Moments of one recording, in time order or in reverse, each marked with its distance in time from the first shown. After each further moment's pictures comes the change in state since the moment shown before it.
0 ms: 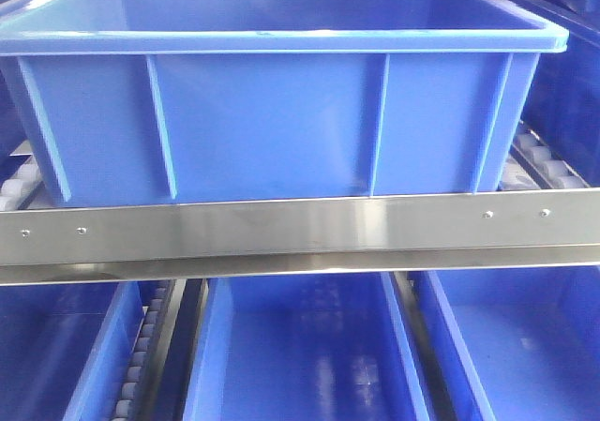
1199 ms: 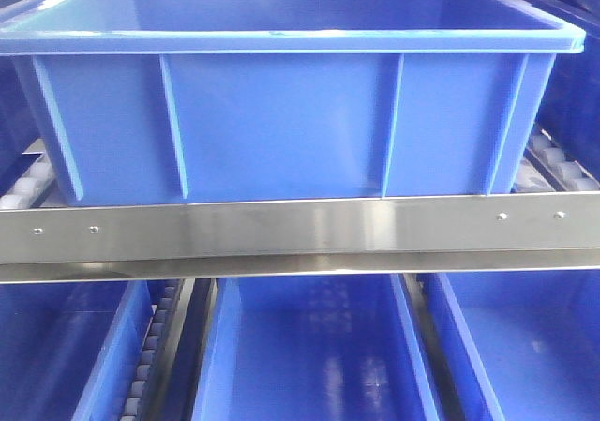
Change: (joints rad) left arm 0.101 -0.060 0.046 -0.040 0.166 0.026; right arm -0.002 0.000 0.048 0.000 -0.087 0.000
